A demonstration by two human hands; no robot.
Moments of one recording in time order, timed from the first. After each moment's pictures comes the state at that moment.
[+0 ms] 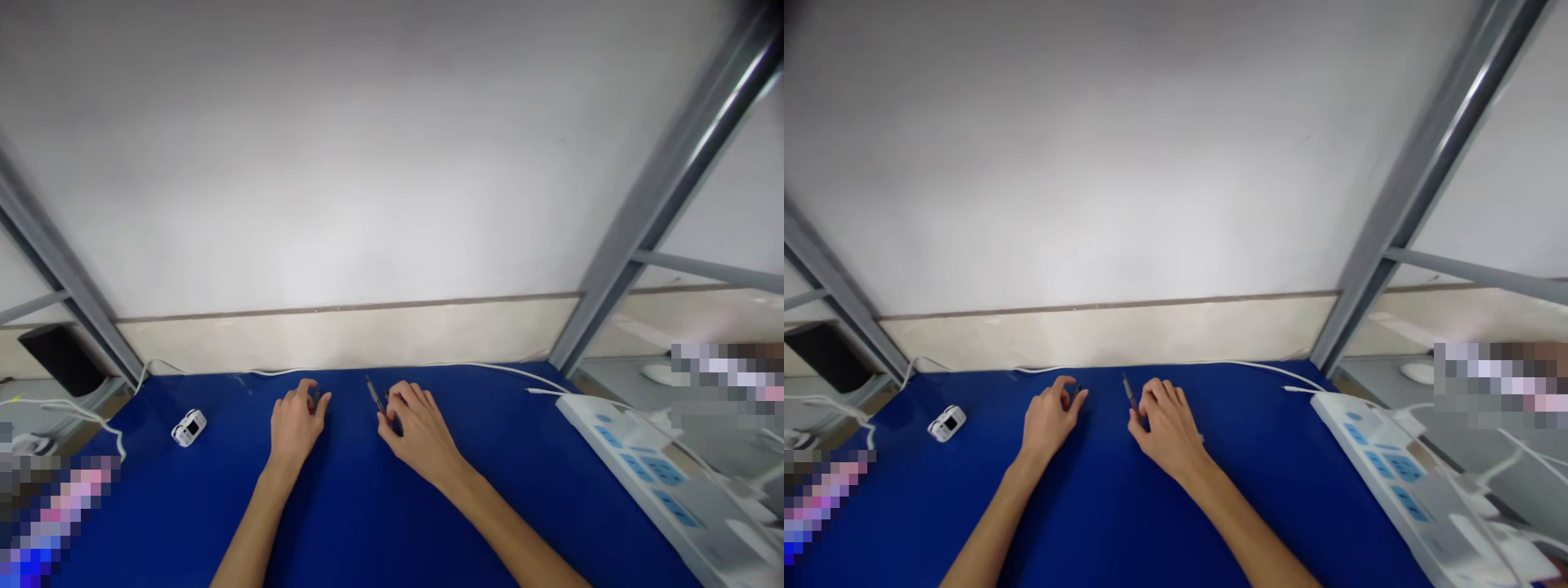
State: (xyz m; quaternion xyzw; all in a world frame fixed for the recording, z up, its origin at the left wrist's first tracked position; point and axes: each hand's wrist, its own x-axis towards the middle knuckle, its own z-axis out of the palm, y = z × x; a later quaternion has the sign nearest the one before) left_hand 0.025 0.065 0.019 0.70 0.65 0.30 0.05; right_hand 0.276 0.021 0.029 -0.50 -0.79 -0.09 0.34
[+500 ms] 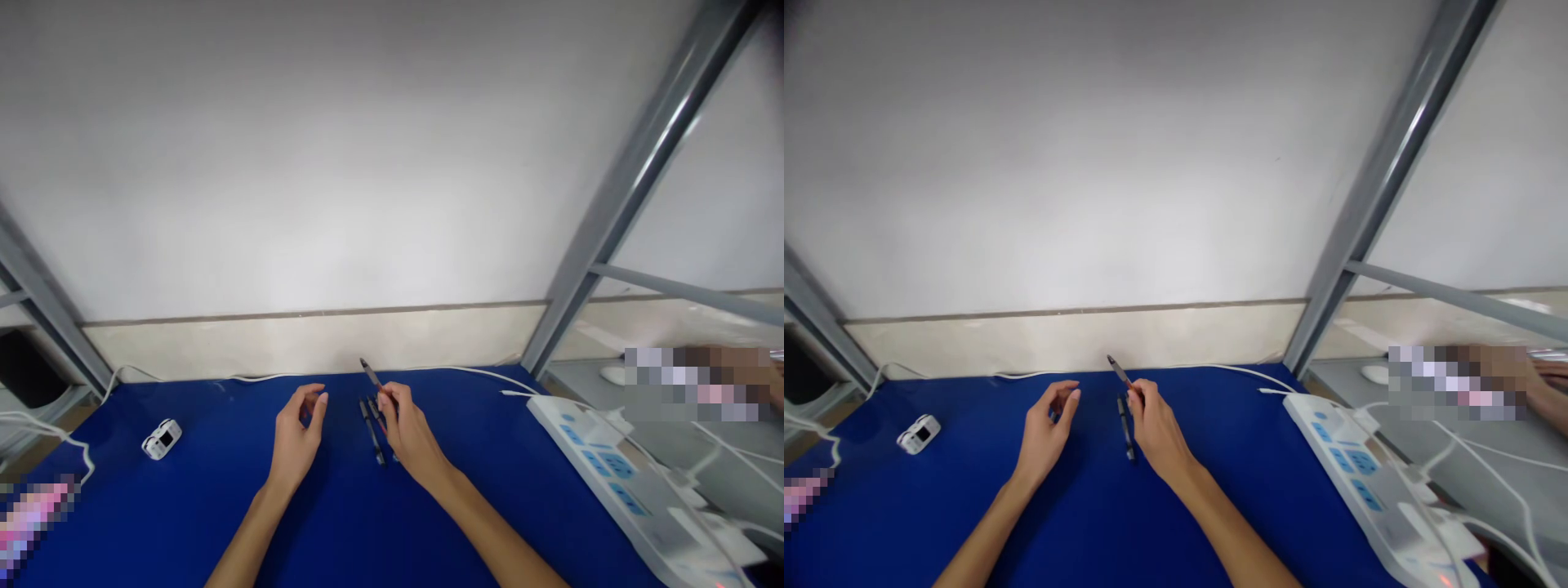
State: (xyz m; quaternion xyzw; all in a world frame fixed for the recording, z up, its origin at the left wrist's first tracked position) left_hand 0.059 0.043 0.028 0.63 0.47 0.56 0.26; right_hand 0.285 0.023 0.026 -0.51 -0.72 0.08 0.47
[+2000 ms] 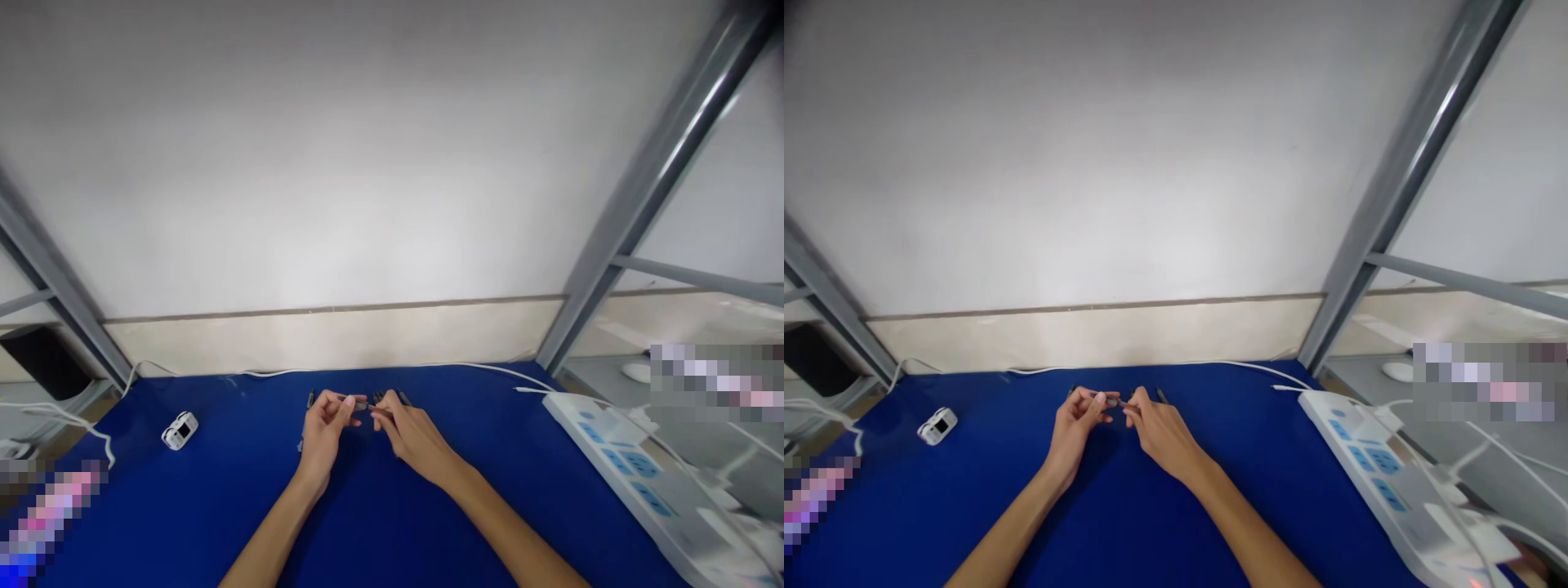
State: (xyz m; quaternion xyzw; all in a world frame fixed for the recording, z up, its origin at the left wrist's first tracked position) left_hand 0.087 0.034 0.019 0.49 0.34 0.58 0.56; right_hand 0.285 0.022 0.026 -0.45 -0.82 0.14 0.33
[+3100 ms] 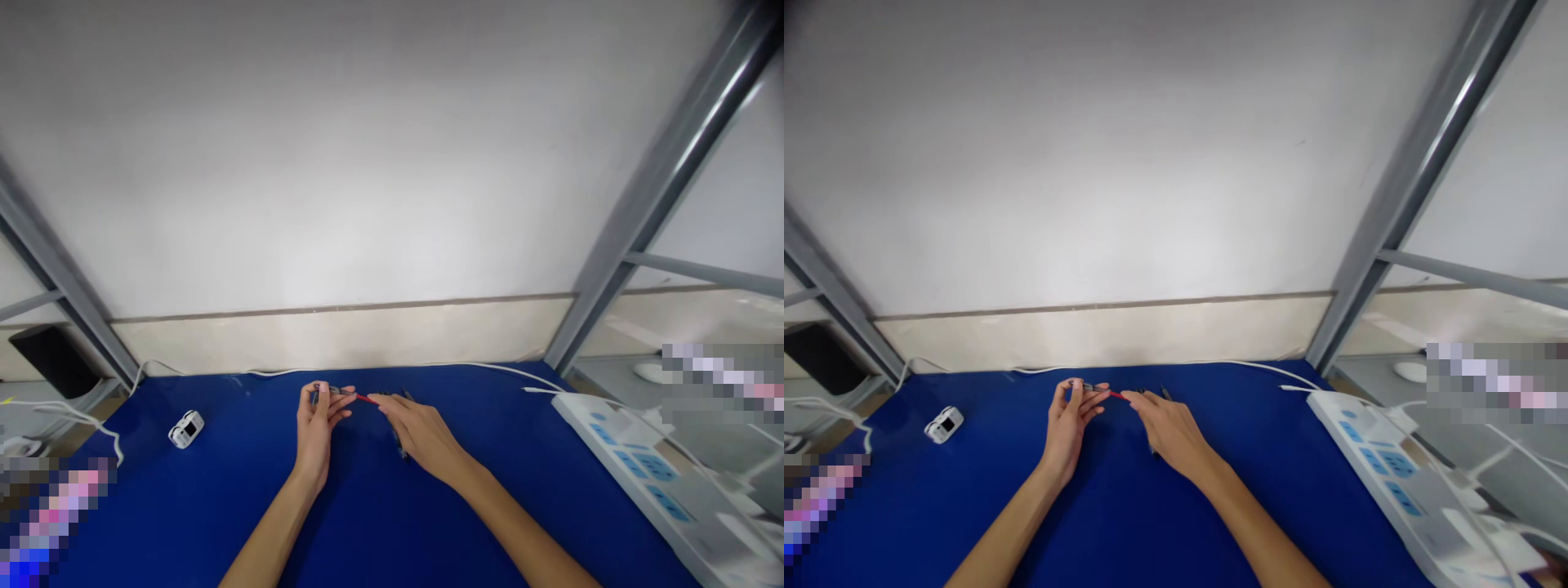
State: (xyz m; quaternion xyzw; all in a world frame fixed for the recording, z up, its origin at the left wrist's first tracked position) left_hand 0.077 0.045 0.016 0.38 0.34 0.64 0.58; right_hand 0.290 0.026 0.026 -0.45 -0.84 0.03 0.30
